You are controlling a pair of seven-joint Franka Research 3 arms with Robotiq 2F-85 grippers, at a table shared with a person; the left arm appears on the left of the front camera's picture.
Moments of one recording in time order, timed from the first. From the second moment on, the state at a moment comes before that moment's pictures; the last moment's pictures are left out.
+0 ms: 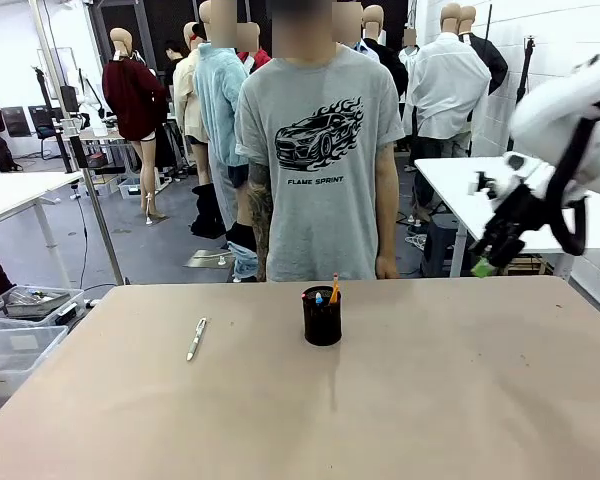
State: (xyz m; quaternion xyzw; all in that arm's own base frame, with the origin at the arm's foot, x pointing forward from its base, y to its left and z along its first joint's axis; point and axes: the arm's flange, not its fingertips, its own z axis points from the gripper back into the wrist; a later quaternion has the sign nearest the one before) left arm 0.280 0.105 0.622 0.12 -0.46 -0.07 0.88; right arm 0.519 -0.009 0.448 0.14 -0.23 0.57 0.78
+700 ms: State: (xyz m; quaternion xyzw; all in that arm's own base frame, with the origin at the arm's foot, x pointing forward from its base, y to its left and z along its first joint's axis) left arm 0.280 0.105 0.622 0.12 -0.46 -0.07 0.88; right arm 0.484 -0.100 0.473 0.04 -0.23 0.36 0.90
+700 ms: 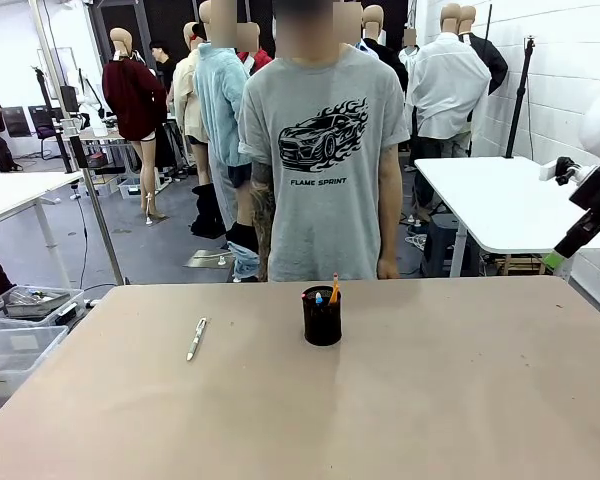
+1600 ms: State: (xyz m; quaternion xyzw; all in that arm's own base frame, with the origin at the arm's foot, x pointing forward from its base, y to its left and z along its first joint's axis) left arm 0.409 -0.037 0.556 0.08 -0.35 -0.14 0.92; right arm 0.485 -0.094 0.475 0.04 -0.23 0.38 0.89
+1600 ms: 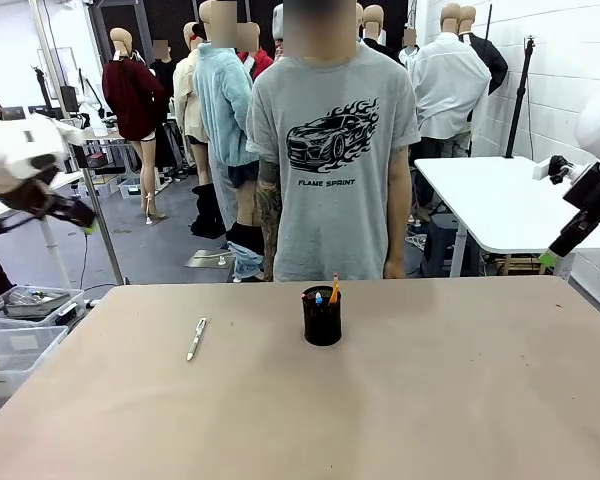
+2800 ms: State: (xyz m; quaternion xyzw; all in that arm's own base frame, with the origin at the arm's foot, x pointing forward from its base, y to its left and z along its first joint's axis) left arm 0.482 -0.132 0.443 0.03 -0.20 -0.11 0.97; right arm 0.485 -0.093 0.476 0.05 -0.23 0.38 0.89
